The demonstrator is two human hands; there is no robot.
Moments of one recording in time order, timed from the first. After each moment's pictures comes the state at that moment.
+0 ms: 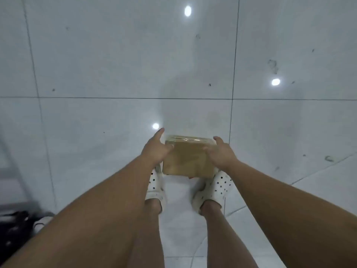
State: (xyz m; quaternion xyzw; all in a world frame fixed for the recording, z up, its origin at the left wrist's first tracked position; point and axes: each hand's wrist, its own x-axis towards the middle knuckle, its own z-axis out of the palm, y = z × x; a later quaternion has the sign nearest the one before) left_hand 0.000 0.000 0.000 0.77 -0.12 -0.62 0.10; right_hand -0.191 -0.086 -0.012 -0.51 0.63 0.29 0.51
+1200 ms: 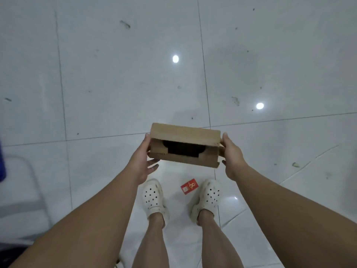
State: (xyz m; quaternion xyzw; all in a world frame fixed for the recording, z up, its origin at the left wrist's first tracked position) left_hand 0.021 -0.033 0.156 0.71 0.13 -0.61 0.32; right_hand -0.203 -0.131 0.141 -0.25 0.72 -0.04 0.64
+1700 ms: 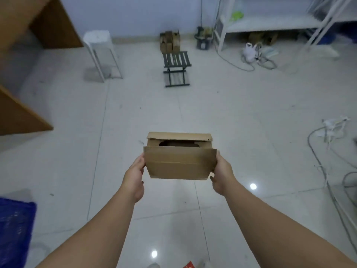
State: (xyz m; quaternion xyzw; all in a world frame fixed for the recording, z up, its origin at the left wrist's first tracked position) left_hand 0.064 -0.134 0.488 0.68 -0.08 -0.53 0.50; right_hand -0.159 -0.234 0.498 -0.29 0.62 -0.25 0.69
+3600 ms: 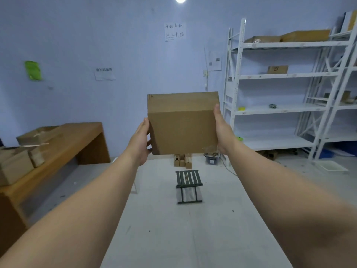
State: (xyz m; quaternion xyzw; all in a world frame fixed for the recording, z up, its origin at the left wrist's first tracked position) left_hand 0.199 -0.446 0.950 0.53 -0.36 -0.39 0.67; right_hand -0.002 -0.561 0.960 -0.59 0.32 -0.45 0.59
